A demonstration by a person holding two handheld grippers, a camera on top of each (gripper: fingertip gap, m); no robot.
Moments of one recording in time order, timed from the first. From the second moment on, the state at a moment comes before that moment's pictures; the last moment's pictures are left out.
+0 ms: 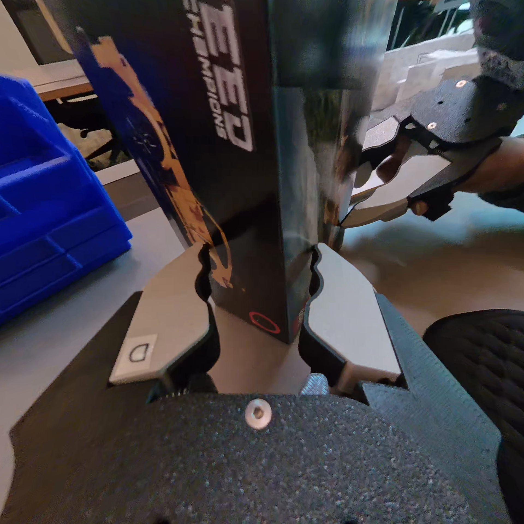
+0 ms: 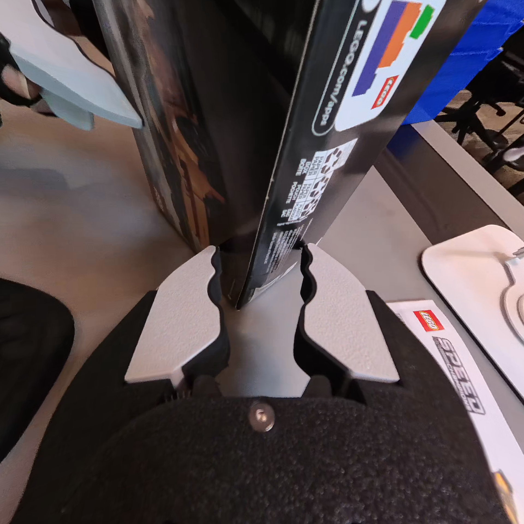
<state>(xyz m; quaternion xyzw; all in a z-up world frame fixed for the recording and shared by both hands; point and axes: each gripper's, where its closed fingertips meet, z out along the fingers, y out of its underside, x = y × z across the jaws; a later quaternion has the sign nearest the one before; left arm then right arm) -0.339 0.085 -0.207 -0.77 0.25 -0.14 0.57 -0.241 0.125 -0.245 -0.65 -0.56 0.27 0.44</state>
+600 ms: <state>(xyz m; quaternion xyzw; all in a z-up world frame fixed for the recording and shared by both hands) -0.284 0.061 -0.202 -0.74 0.31 -0.23 0.54 -0.093 0.111 -0.165 -0.64 -0.54 0.22 0.50</state>
